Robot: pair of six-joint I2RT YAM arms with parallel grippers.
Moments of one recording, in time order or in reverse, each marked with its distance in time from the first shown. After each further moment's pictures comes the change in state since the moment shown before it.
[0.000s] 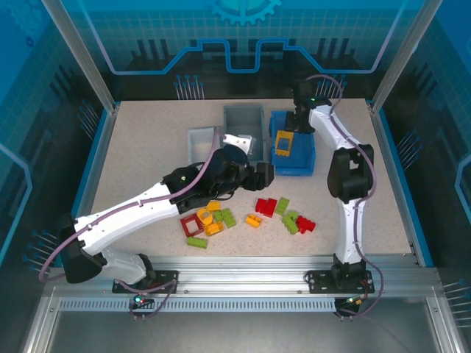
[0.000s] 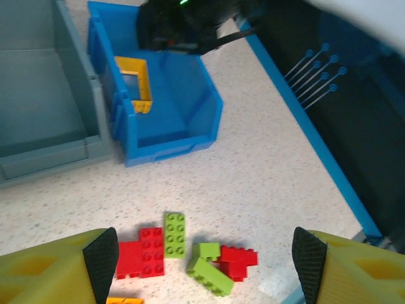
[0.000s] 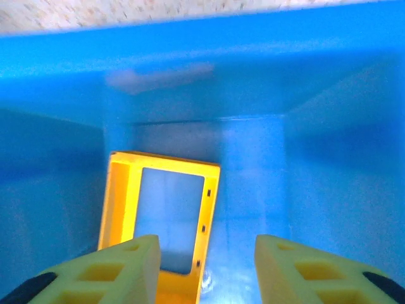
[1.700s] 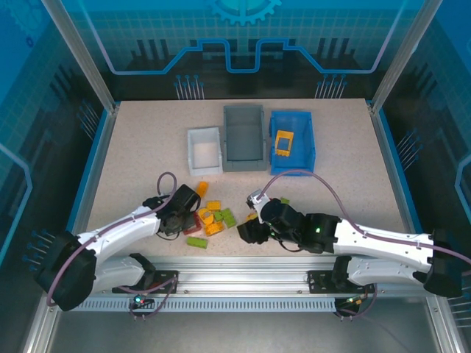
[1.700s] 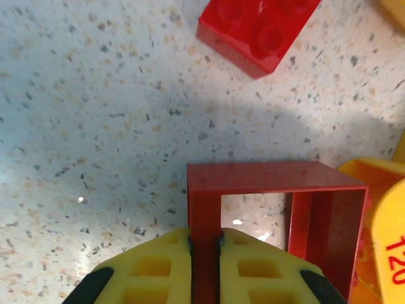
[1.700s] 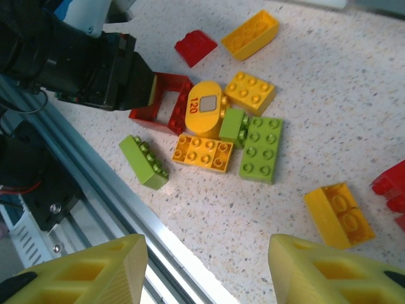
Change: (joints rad) left arm 0.390 -0.208 -0.751 -0.208 0.037 -0.309; right arm 0.976 -1.143 -1.276 0.510 0.053 0.248
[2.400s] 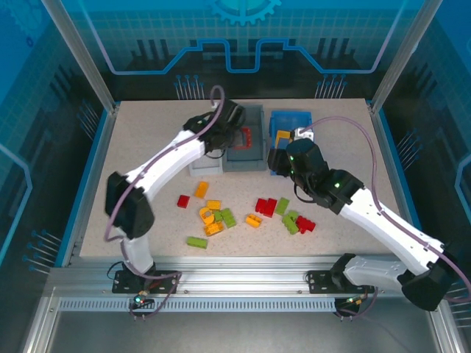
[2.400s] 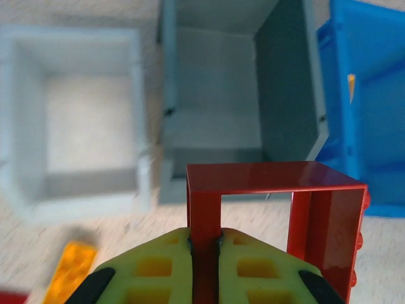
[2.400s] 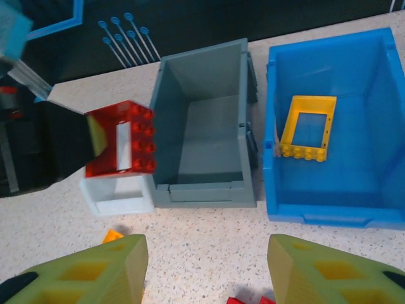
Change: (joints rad) left arm 0.001 0.726 1.215 -0.069 0.005 0.368; right arm -0.471 0.105 0.385 -0.164 0.213 0.056
